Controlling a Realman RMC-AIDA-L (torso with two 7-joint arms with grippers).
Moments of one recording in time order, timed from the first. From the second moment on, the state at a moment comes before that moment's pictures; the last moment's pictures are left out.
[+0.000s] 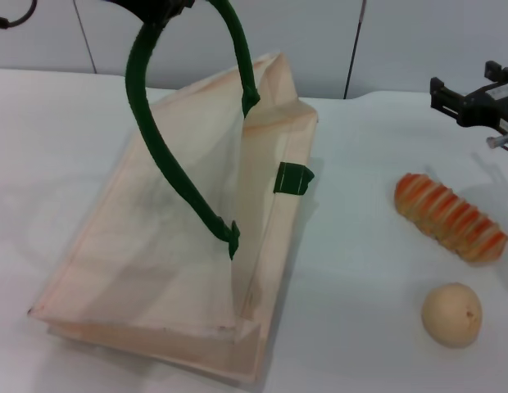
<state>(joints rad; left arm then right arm) -0.58 -2.02 1.15 2.03 -0.72 -1.60 0.59 0.31 1.88 -1.94 -1.16 -1.96 0.02 2.40</state>
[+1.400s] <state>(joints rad) -0.57 -2.02 1.16 2.03 -0.68 -1.60 0.59 0.43 2.01 -1.50 -1.30 -2.50 -0.94 2.31</state>
